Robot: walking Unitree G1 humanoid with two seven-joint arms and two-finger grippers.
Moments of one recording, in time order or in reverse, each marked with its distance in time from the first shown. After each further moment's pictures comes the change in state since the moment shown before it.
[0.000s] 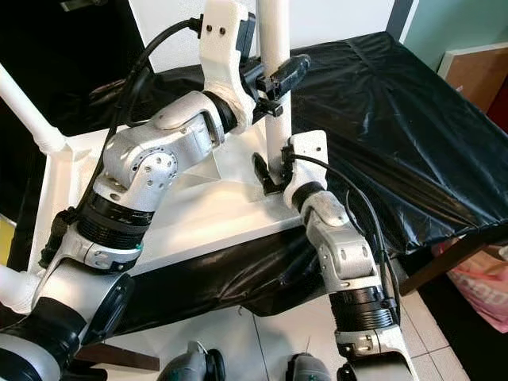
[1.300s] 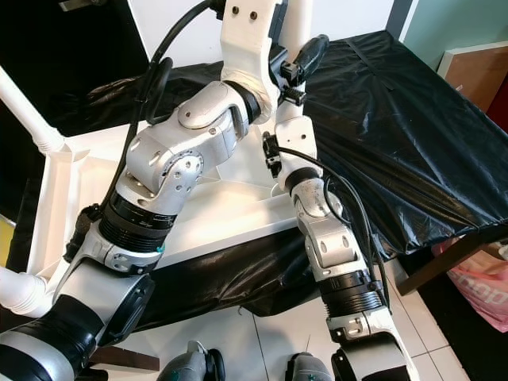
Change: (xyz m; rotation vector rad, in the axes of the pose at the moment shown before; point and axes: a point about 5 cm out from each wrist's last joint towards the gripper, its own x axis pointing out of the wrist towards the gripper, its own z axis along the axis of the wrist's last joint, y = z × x) left arm 0.010 -0.020 0.007 0.115 -0.047 0.047; right arm 0.013 0.008 0.010 -0.213 -0.096 -0.063
